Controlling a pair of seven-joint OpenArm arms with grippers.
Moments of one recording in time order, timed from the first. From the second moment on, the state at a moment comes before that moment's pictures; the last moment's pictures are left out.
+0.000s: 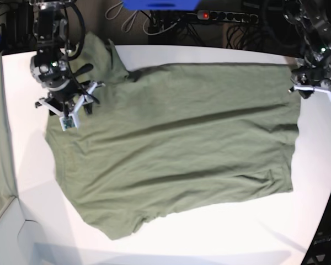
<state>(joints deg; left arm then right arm) 16.5 -4.8 -38.2 101.8 -21.1 0.3 45.5 -15.5 8.4 8.0 102.0 -0.5 17.6 -37.4</state>
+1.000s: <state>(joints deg) 22.4 -3.6 -37.7 99.8 -20.6 -7.7 44.9 -26.7 7.0 12.7 109.1 -0.5 17.4 -37.1</state>
